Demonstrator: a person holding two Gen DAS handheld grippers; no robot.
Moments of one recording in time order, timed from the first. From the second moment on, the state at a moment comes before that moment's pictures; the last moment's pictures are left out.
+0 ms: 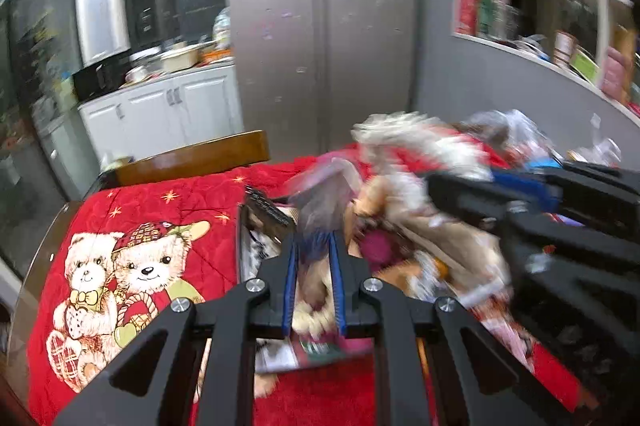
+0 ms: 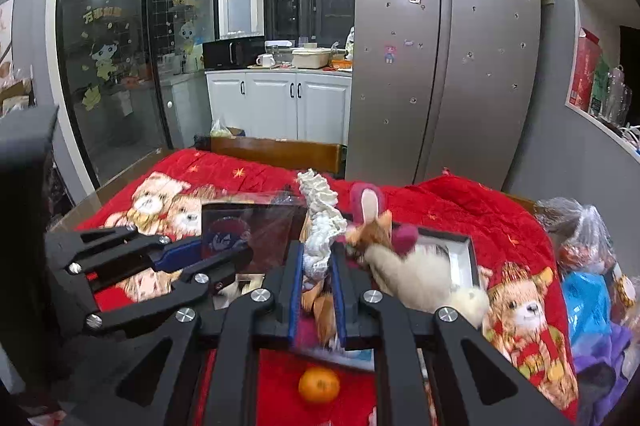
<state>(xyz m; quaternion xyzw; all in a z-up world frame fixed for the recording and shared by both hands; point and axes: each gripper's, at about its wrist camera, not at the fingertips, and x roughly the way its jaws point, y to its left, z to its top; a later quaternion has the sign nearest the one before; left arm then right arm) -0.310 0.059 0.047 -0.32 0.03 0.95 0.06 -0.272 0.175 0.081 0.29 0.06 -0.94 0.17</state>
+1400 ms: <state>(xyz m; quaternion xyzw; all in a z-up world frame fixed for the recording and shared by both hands) -0.349 0.032 0.030 -0.33 -0.02 0.94 0.10 -0.329 0.191 0.034 0.33 0.03 -0.93 0.17</state>
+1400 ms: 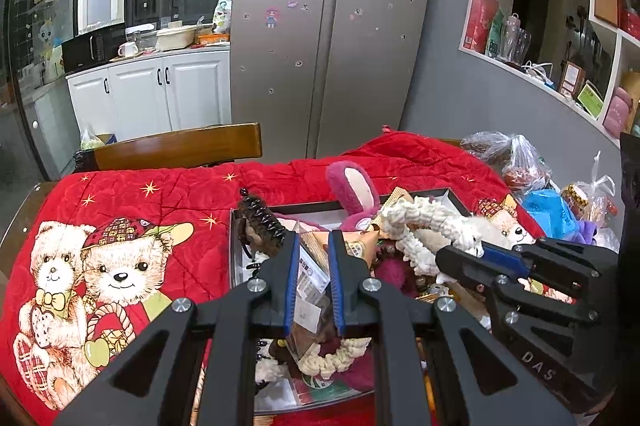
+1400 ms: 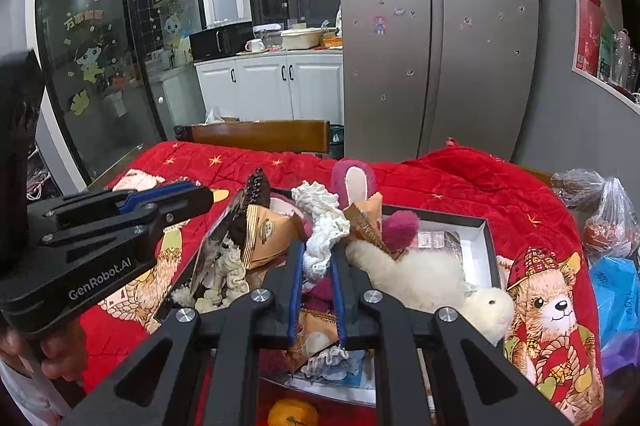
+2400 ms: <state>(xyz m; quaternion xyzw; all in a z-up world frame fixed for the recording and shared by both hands) -0.320 0.034 0.054 -0.30 0.00 0.95 0.06 -0.305 0.207 0.072 0.29 0.02 -0.95 0.14</state>
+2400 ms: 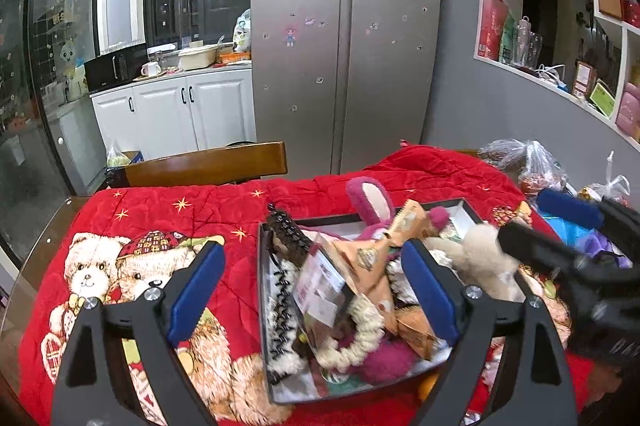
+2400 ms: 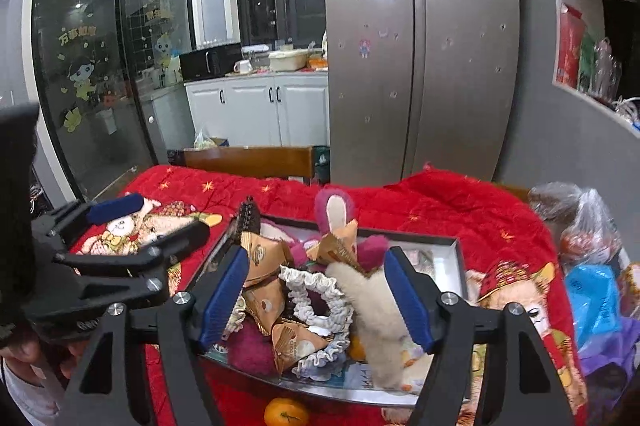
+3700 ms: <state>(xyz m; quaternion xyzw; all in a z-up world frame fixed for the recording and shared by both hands) -0.252 0.128 -0.076 -0.40 0.07 0.90 0.12 -0.219 0.292 -0.045 0.40 0.00 -0.91 0.15</state>
